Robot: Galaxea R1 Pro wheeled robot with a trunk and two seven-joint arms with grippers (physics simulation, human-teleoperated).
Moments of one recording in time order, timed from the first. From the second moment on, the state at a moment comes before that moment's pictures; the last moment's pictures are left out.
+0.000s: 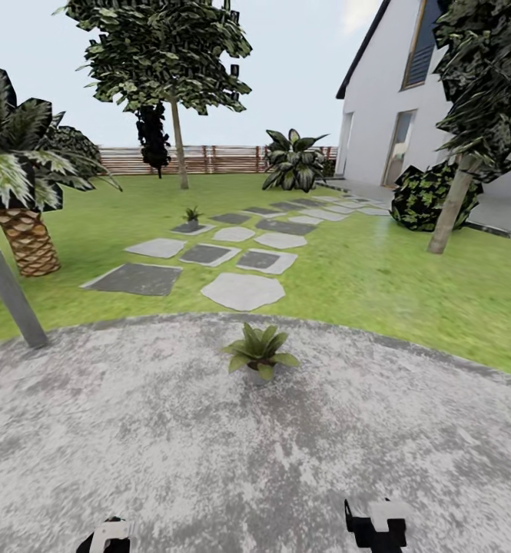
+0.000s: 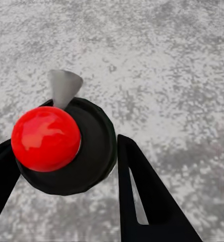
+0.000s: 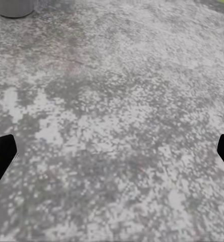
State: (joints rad) left arm -0.30 0.10 0.22 -0.26 -0.13 -0.44 -0.08; right arm -0.37 -0.02 -0.04 -0.18 0.17 -0.59 -0.16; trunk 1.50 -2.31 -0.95
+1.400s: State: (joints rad) left arm -0.30 0.10 0.22 -0.26 -0.13 -0.44 -0.08; right arm -0.37 -0.02 -0.04 -0.18 0.17 -0.59 -0.16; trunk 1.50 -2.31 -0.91
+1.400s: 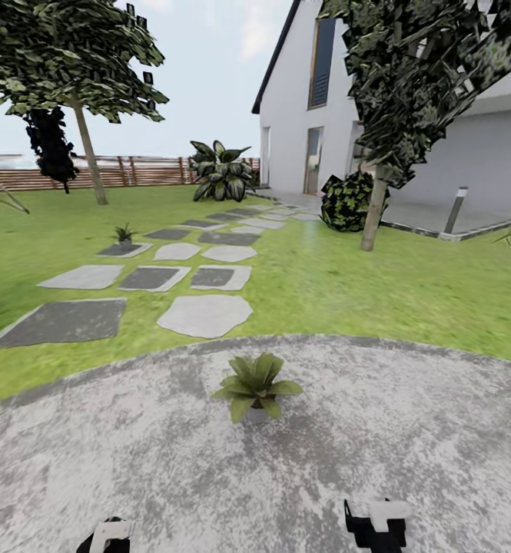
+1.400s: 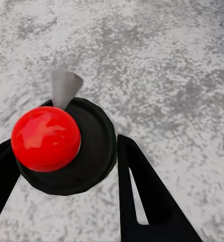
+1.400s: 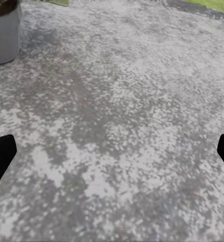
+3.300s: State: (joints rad) left arm -0.30 0.10 0.22 -0.26 -0.13 -0.43 -0.09; right arm -0.37 0.00 -0.04 -0.13 0.17 -0.59 -0.16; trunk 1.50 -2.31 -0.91
